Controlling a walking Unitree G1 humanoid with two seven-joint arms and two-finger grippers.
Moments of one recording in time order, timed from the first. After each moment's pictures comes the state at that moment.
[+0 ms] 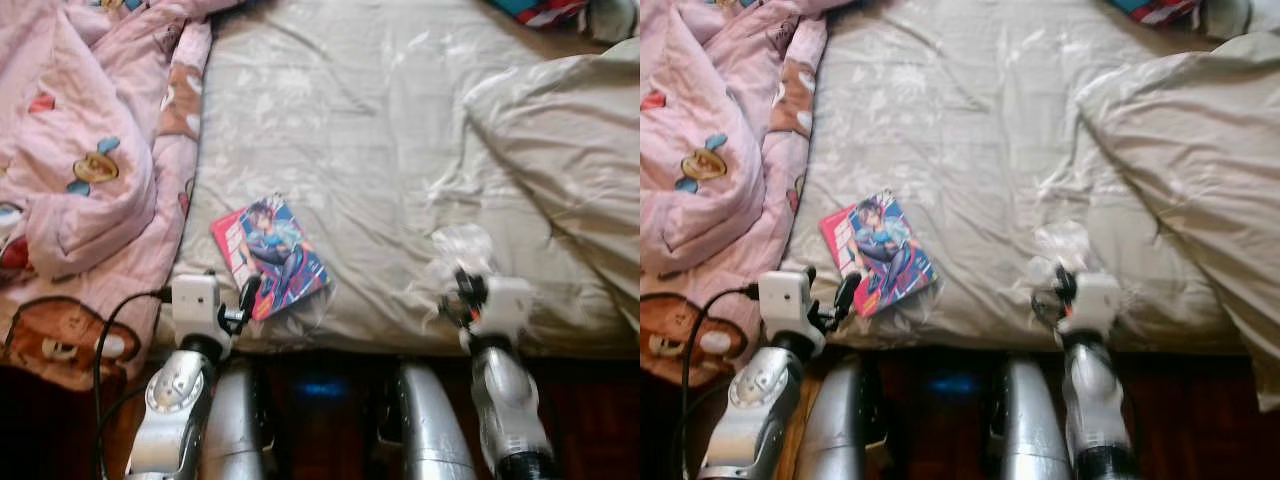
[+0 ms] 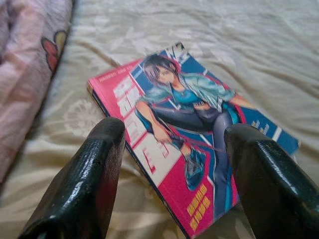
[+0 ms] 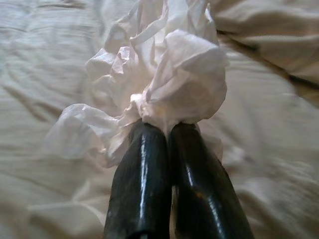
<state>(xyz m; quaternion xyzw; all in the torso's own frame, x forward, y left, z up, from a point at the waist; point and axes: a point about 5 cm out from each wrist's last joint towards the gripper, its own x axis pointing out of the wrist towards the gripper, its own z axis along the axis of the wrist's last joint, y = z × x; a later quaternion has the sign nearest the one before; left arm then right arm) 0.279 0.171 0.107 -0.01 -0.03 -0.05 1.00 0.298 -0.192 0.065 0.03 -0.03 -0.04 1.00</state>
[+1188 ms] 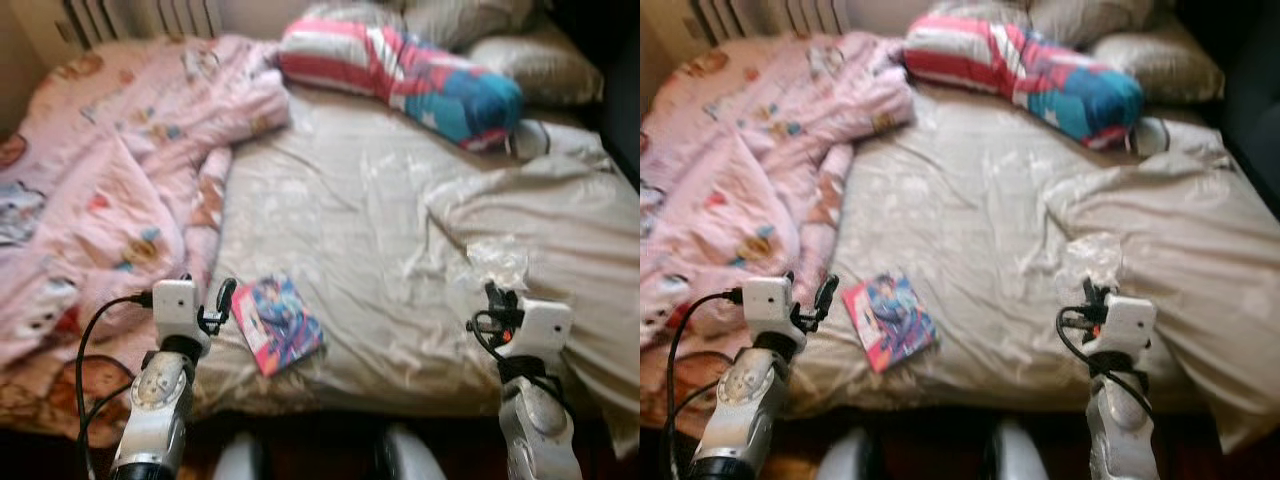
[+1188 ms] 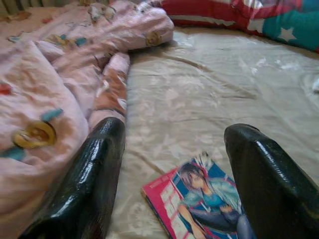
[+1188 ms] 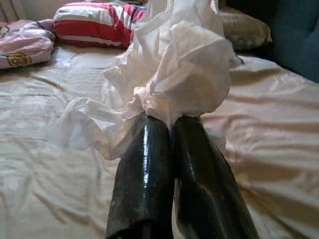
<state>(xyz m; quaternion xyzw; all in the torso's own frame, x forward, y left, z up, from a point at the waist) 0.294 0.201 0.094 0.02 -0.04 -0.01 1.00 0.273 -0.213 0.075 0.01 -0.03 -0.06 1.00</state>
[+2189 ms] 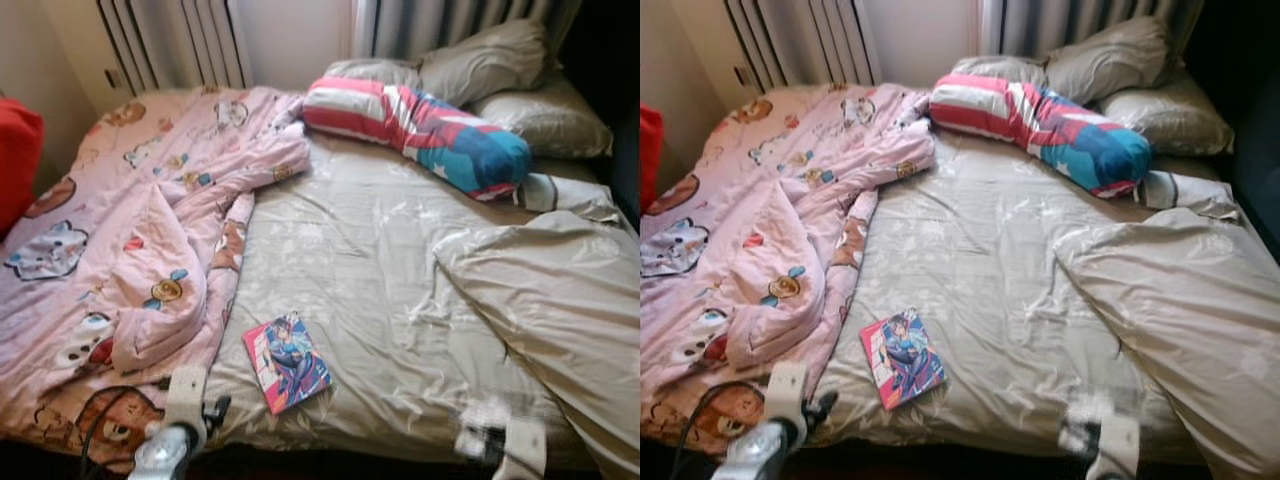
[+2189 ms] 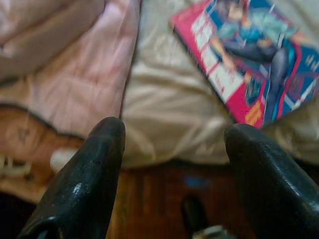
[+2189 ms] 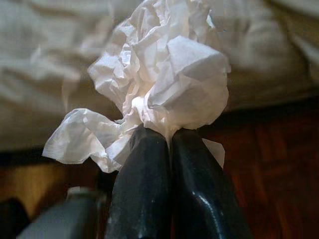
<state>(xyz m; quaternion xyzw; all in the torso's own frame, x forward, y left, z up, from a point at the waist) 0.241 0.219 -0.037 0.04 0.31 0.00 0.95 0.170 -0.231 -0.078 0.04 0.39 -0.13 0.91</state>
